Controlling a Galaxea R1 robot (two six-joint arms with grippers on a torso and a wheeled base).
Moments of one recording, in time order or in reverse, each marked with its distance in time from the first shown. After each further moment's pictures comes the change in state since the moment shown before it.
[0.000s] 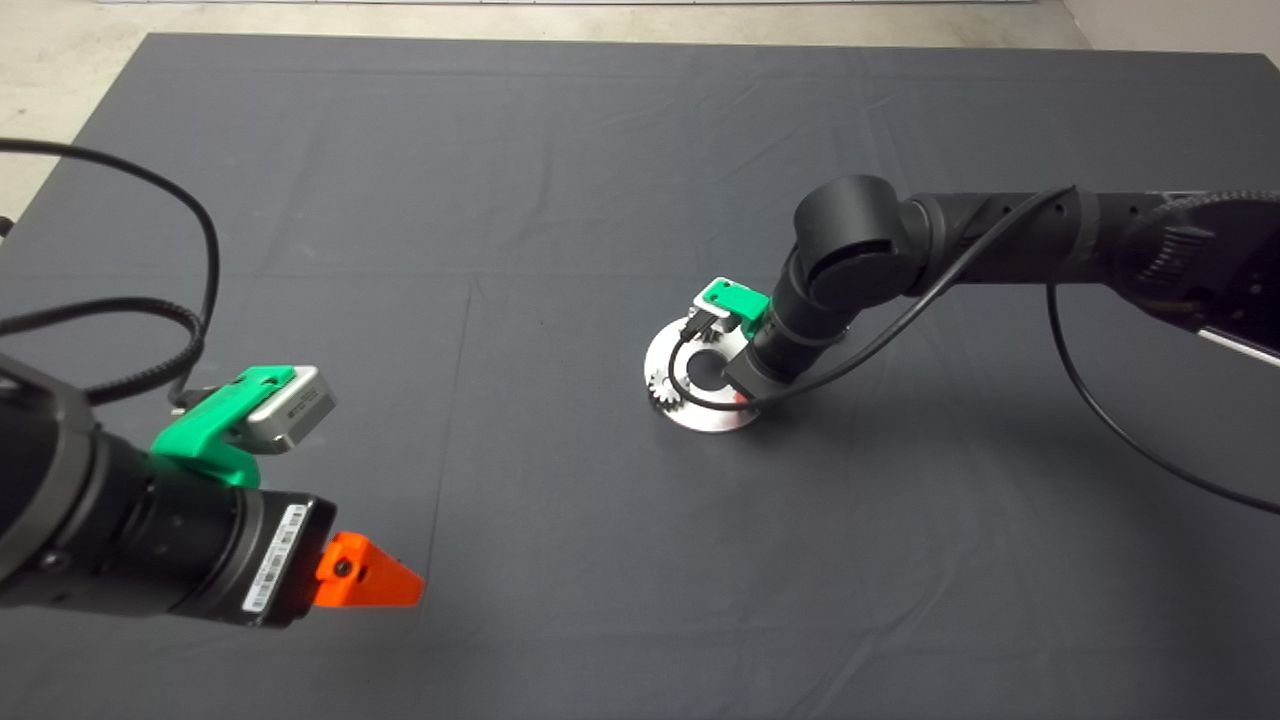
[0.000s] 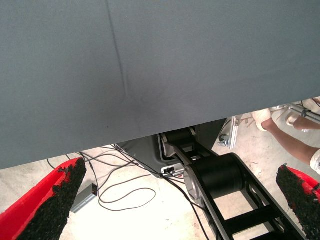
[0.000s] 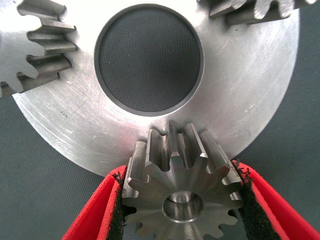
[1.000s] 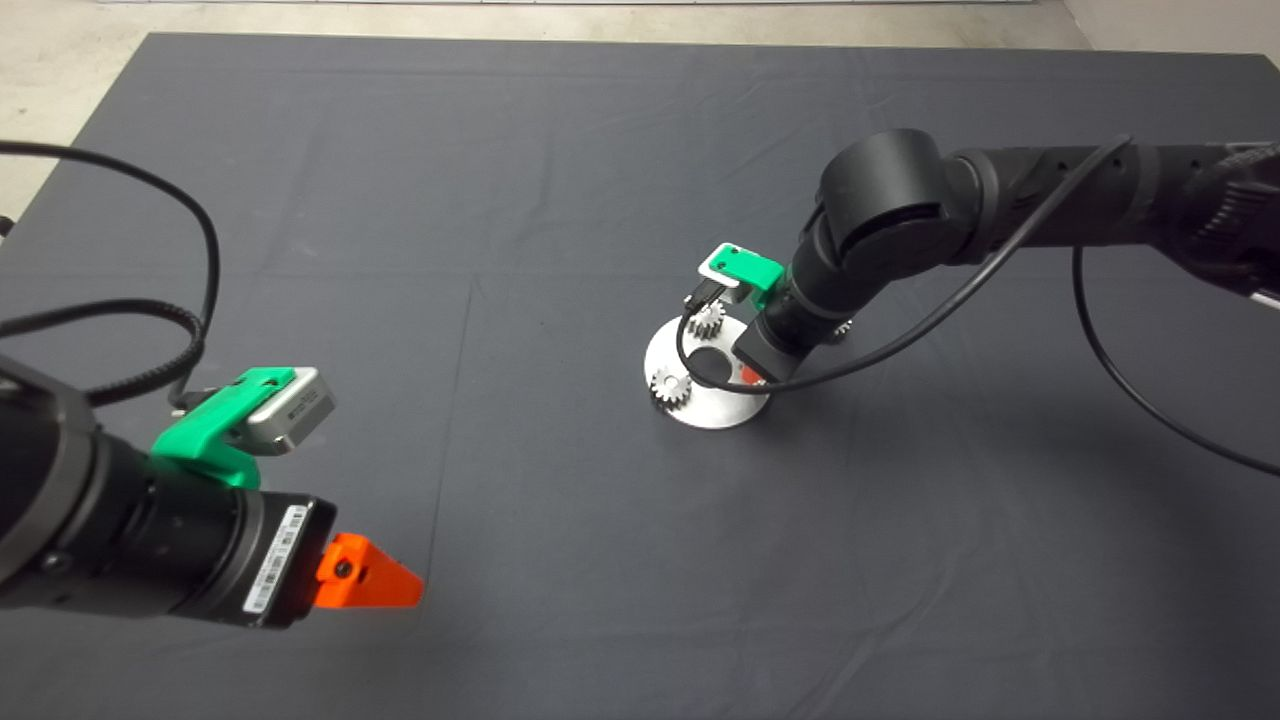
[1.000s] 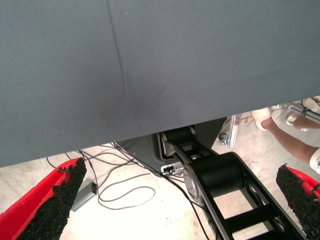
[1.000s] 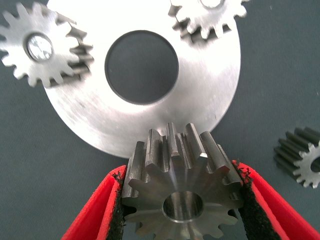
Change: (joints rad) left arm 0.008 0.000 0.000 -0.001 0.000 -0.001; right arm 0.084 -0.046 0.097 0.012 0.002 0.007
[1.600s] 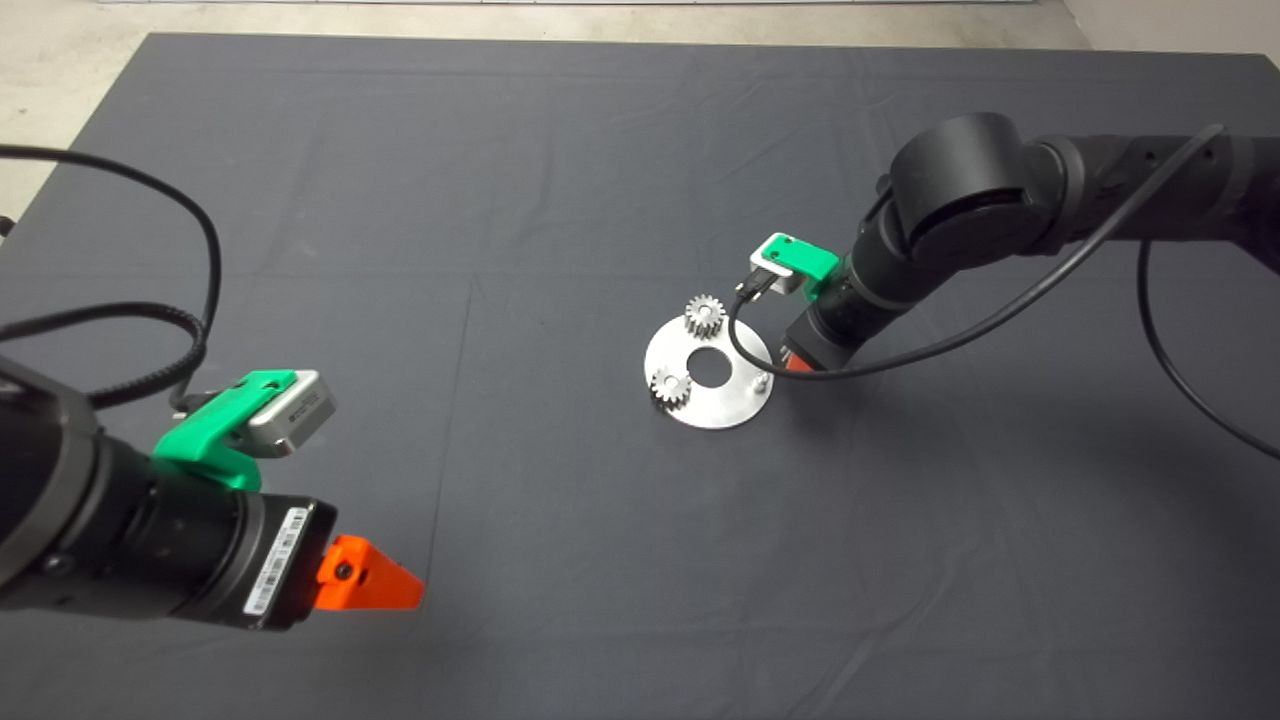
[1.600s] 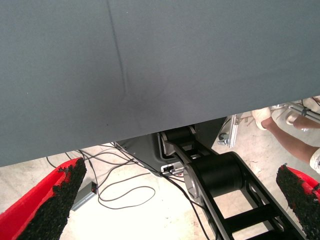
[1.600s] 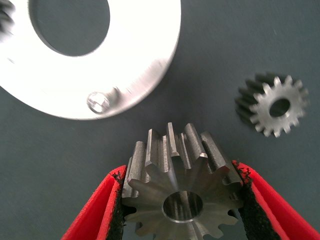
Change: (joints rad) left arm 0.000 0.000 0.000 0.000 0.000 0.000; right arm 0.013 -0.114 0.036 0.030 0.000 0.000
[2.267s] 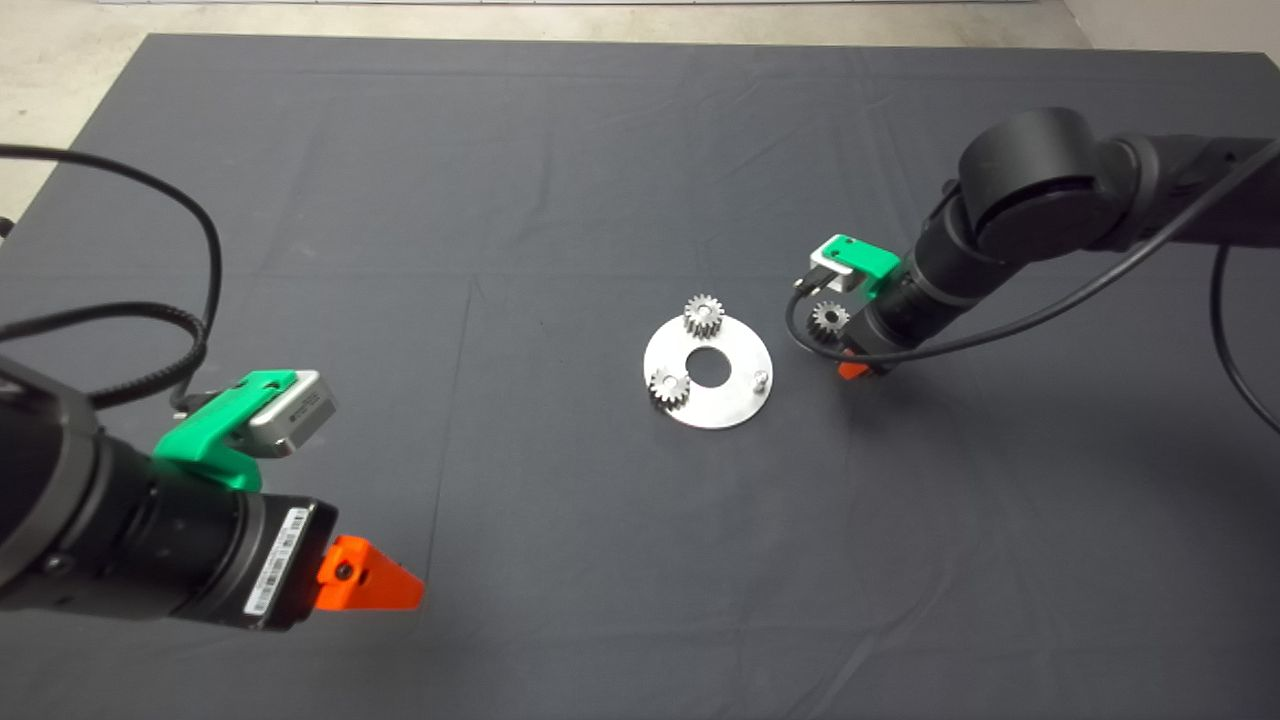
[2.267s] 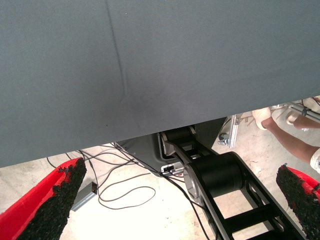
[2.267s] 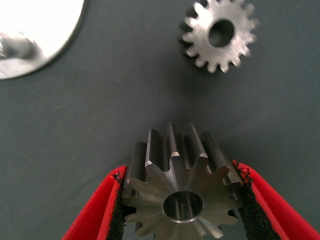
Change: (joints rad) left arm 0.000 0.000 0.000 0.000 0.000 0.000; right arm -0.001 -0.122 0.005 0.046 -0.001 0.000
